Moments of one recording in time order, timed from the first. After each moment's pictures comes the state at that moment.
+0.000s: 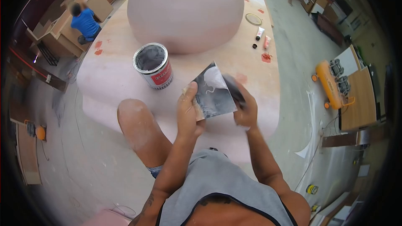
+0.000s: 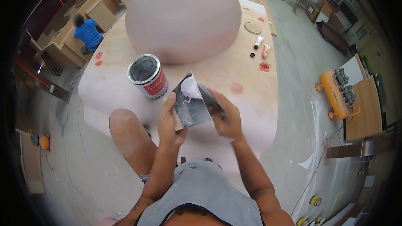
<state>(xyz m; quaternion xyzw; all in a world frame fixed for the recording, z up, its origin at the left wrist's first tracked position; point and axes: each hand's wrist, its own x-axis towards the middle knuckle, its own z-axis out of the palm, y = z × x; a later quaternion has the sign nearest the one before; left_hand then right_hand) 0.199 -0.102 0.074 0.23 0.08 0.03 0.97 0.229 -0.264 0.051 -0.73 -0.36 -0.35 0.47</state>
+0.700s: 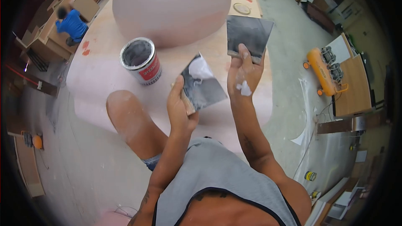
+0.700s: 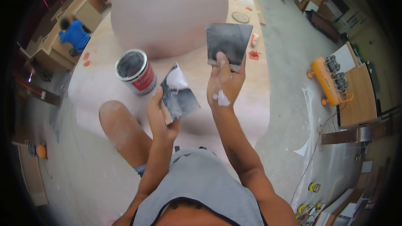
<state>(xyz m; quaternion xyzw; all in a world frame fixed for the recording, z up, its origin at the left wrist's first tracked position) 0.203 -0.106 0.073 0.20 0.10 0.07 0.97 0.278 -0.225 0.112 -0.35 -0.04 -0.23 0.91</state>
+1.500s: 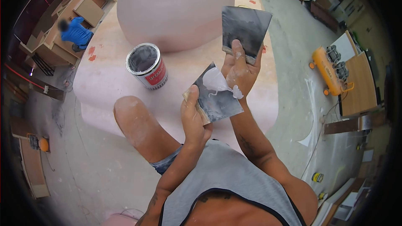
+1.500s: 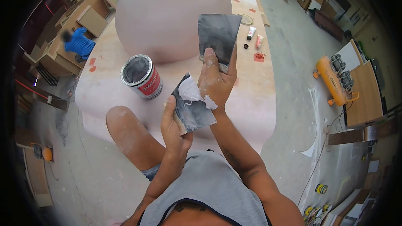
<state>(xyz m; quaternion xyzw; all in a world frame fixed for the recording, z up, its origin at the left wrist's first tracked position) 0.189 -0.128 0.078 0.24 0.10 0.05 0.96 0.274 -0.192 0.137 -0.39 0.01 -0.24 0.89</state>
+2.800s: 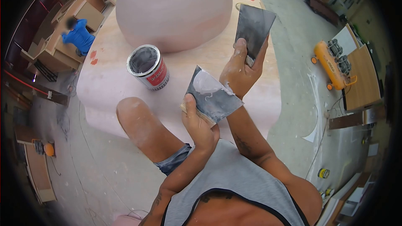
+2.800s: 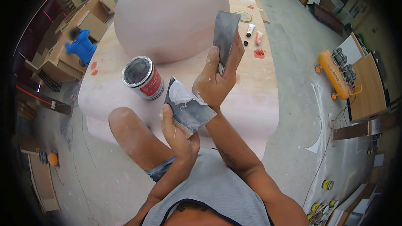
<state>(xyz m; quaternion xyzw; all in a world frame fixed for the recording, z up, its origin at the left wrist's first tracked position) 0.170 -0.149 0.079 0.25 0.11 0.17 0.95 0.273 -0.192 0.130 -0.57 -0.02 -0.42 0.70</state>
